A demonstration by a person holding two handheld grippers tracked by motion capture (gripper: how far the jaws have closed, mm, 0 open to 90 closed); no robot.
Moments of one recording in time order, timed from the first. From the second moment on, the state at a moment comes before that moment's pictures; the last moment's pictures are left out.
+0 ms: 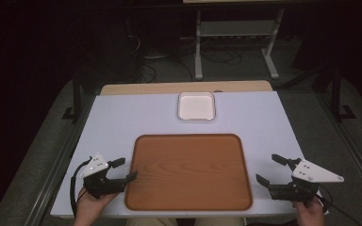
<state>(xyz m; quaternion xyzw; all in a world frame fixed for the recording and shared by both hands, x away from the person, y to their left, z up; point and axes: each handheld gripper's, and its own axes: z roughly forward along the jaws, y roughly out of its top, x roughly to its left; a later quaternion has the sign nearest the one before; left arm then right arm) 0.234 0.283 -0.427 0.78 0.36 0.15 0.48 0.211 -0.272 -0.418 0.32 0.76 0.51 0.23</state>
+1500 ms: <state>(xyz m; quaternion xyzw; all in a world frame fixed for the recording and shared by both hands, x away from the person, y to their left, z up) 0.253 0.257 -0.414 0.78 0.35 0.16 0.50 0.211 -0.273 -0.418 0.32 0.76 0.52 0.23</state>
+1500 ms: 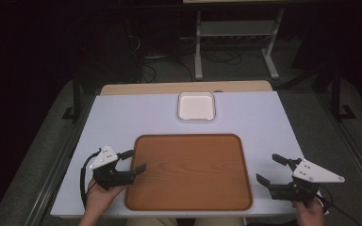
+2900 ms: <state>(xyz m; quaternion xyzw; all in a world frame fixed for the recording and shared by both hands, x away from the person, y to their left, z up) 0.298 0.219 -0.405 0.78 0.35 0.13 0.50 0.212 -0.273 -0.419 0.32 0.76 0.52 0.23</state>
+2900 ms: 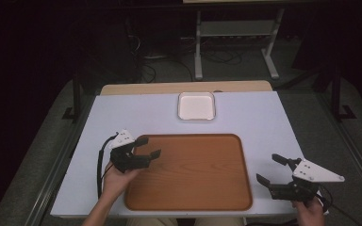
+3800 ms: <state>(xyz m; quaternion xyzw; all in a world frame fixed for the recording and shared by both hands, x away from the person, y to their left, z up) 0.360 0.189 -0.397 0.79 0.36 0.12 0.48 0.215 -0.269 -0.420 0.33 0.76 0.51 0.22</state>
